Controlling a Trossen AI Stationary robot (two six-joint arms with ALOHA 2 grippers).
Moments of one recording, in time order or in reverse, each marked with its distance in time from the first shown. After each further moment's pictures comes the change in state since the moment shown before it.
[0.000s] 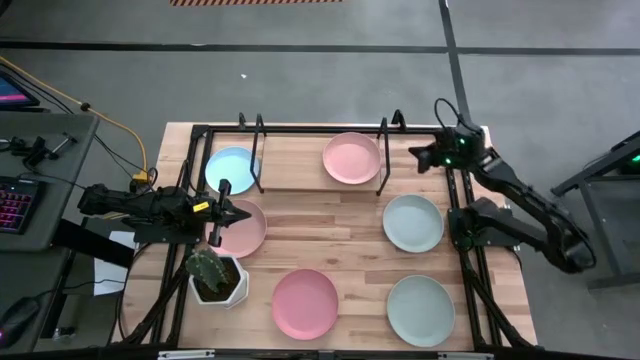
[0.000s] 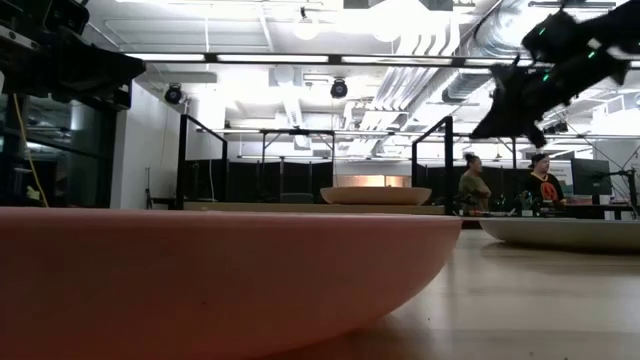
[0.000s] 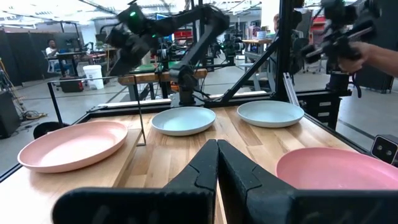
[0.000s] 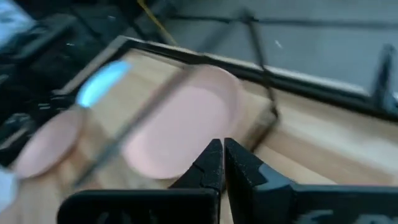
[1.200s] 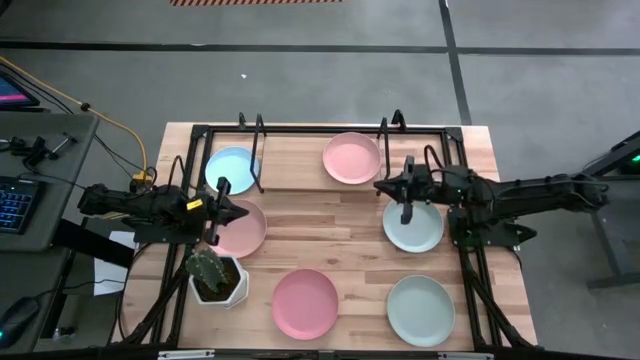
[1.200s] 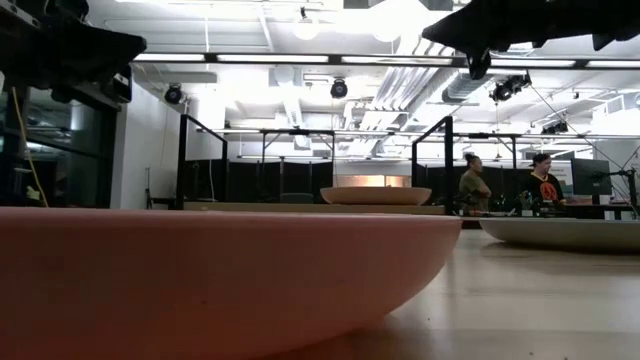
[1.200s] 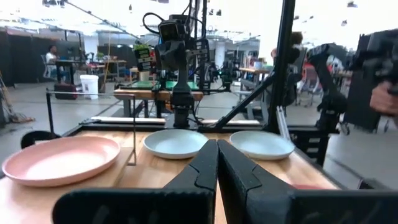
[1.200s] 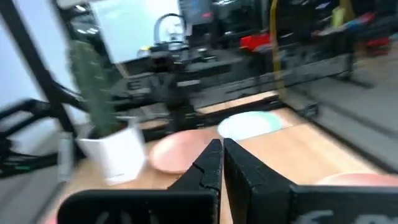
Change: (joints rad) left arm -0.001 0.000 0.000 0.105 0.001 -0.116; right arm 0.929 0.137 0.000 0.582 0.468 -0.099
